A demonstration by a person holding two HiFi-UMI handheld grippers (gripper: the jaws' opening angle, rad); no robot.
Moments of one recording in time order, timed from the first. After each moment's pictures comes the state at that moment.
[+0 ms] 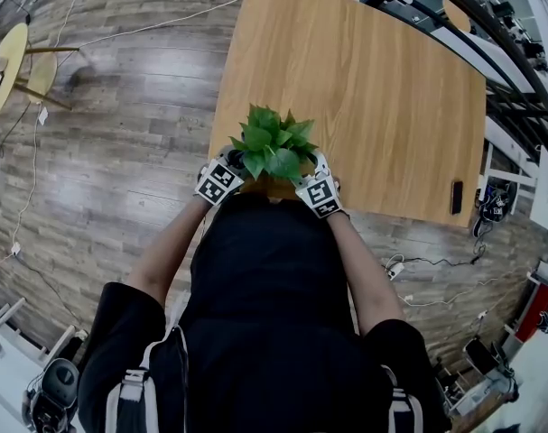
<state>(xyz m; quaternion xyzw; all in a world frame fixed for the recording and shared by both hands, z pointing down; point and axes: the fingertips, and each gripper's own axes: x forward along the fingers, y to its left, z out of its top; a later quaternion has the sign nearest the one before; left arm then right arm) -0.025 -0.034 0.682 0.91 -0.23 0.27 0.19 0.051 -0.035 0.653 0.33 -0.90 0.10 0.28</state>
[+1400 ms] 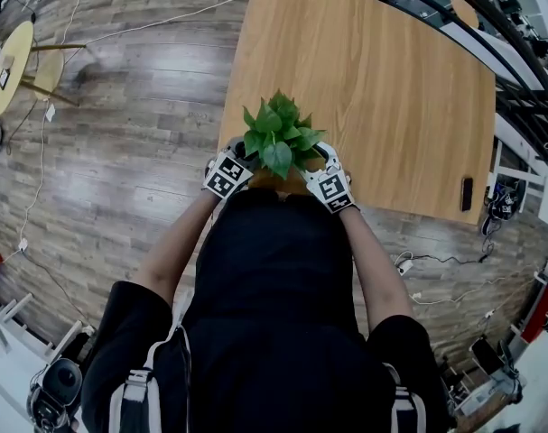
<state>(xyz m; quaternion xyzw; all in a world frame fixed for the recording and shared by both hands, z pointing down) -0.028 -0.045 0.677 0.91 -0.25 0.28 0.18 0.053 -0.036 0.652 0.31 -0.90 0.10 0.28</state>
